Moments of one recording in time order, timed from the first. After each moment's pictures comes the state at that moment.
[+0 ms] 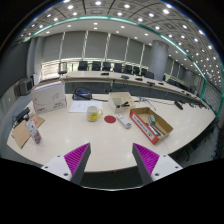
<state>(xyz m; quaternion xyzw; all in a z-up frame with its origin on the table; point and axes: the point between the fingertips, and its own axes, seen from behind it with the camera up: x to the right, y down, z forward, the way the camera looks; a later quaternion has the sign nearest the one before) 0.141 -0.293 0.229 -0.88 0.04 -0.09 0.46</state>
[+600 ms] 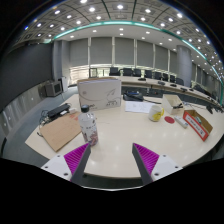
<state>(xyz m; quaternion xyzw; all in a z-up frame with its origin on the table) -0.173 -0.260 0.140 -0.86 -0.05 0.03 0.50</state>
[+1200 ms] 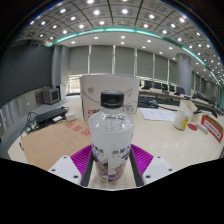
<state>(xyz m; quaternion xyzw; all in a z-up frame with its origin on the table) -0.287 -0.089 0.046 -0.83 -0.05 0.02 0.56</state>
